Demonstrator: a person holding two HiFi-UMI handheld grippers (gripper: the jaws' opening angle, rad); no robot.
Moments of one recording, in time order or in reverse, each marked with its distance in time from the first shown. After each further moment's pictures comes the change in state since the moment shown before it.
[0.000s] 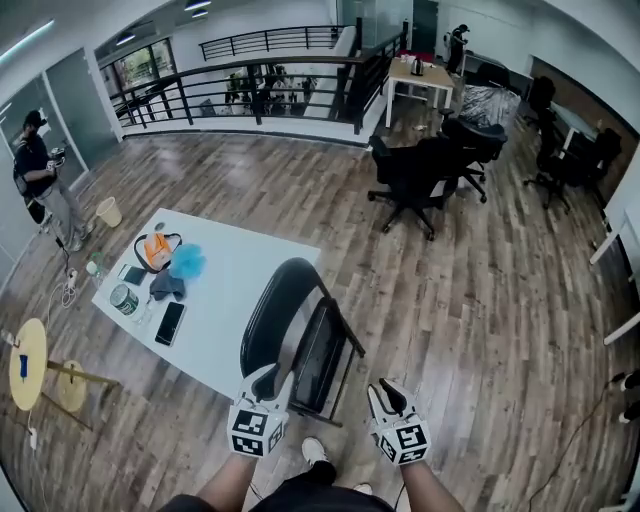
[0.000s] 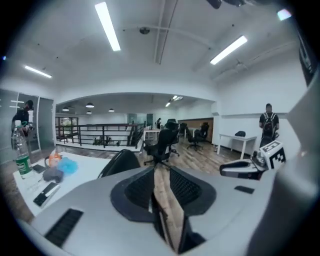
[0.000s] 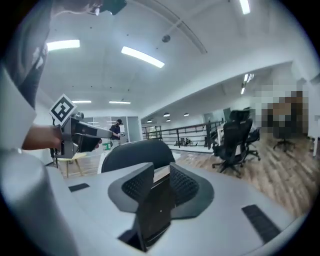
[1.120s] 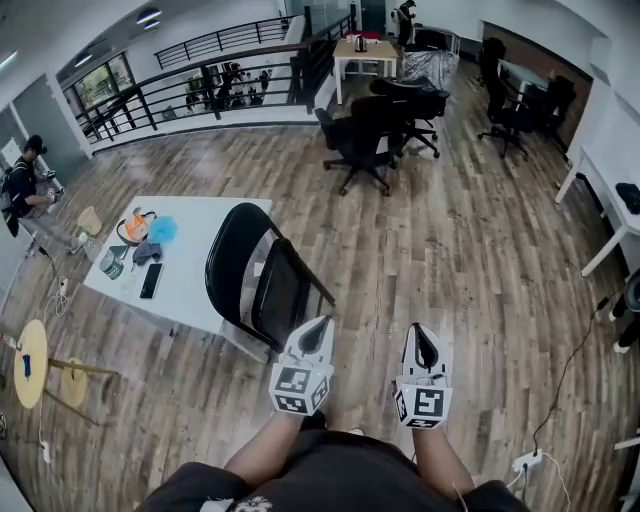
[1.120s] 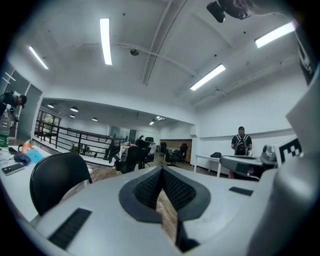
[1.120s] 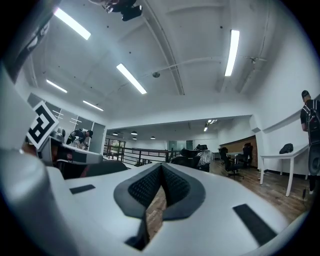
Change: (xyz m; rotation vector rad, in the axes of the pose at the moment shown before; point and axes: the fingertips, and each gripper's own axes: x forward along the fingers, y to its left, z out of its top) left arm -0.082 -0.294 0.015 -0.044 -0.238 -0.227; right arm -0.315 -0.047 0.066 -0.136 -0.252 -0.489
